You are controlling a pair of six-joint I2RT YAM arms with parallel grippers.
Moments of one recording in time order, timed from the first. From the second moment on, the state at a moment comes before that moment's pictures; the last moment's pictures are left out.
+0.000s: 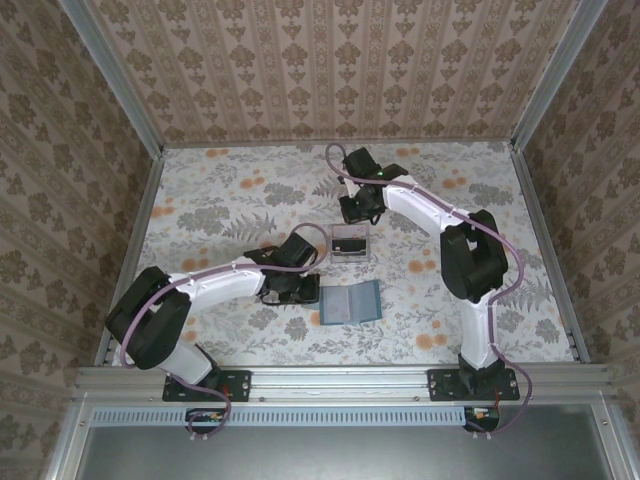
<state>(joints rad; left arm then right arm) -0.82 1.52 0.81 -0.47 0.25 -0.71 0.48 2.05 1.70 -0.79 -0.06 0.19</state>
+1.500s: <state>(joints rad) -0.82 1.52 0.75 -0.45 0.25 -0.71 0.53 1.98 1.72 -0.82 -0.01 0.24</state>
